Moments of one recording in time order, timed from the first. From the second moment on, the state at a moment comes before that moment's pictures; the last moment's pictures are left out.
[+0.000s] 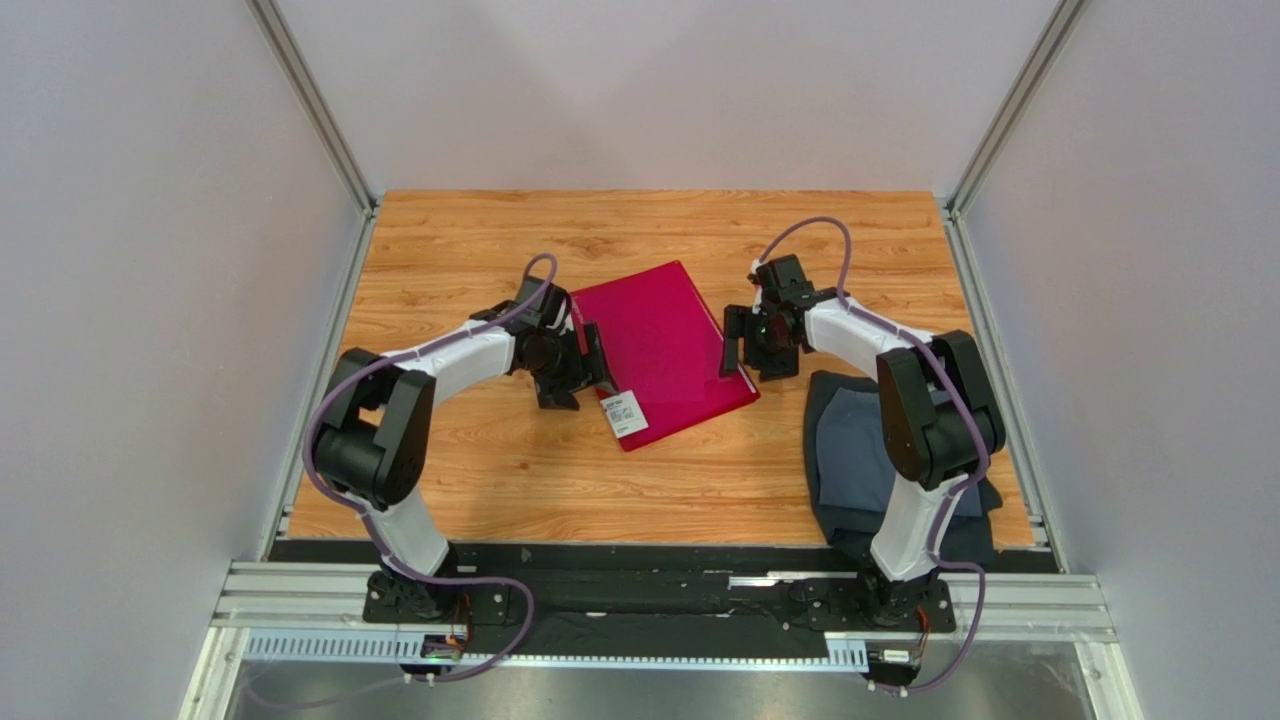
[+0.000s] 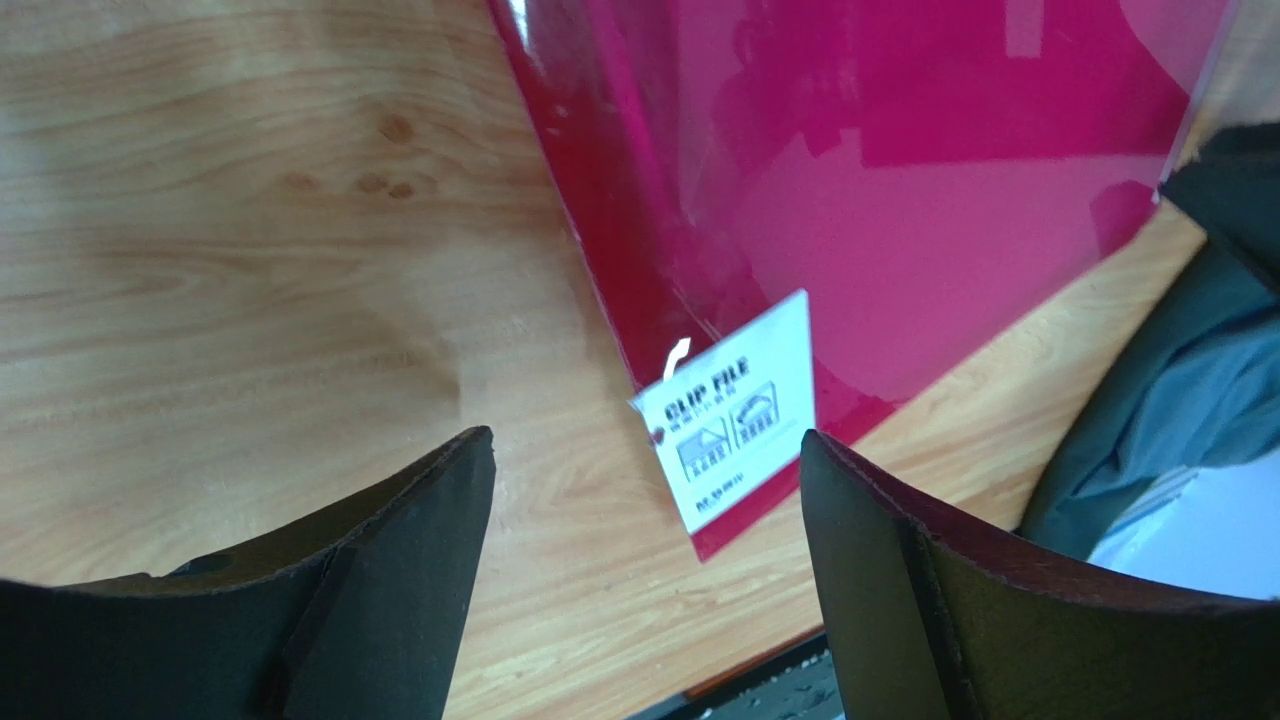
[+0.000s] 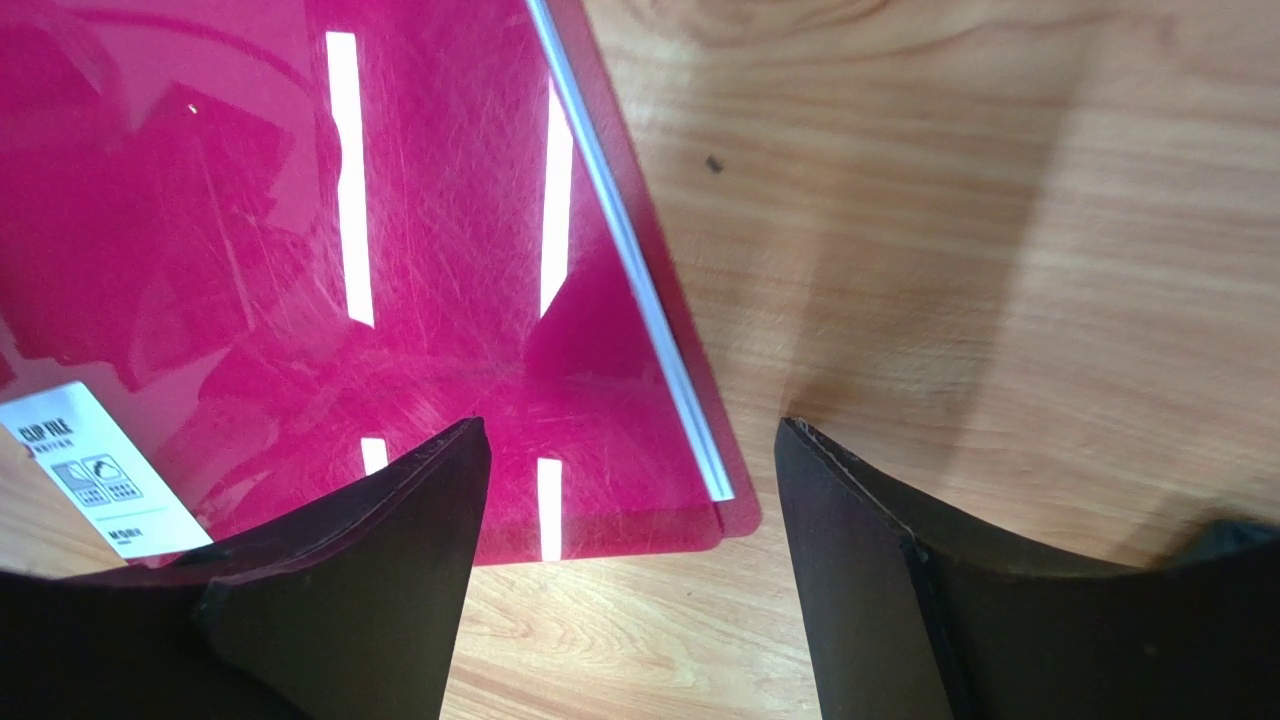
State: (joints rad) left arm -0.40 1.70 1.04 -0.42 0.32 -0.66; right arm 0.32 1.84 1.21 -0.47 -0.17 0.35
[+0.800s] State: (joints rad) left arm -0.31 1.89 1.23 -0.46 0.23 -0.68; right arm 0.44 1.84 1.15 -0.37 -0.21 0.43
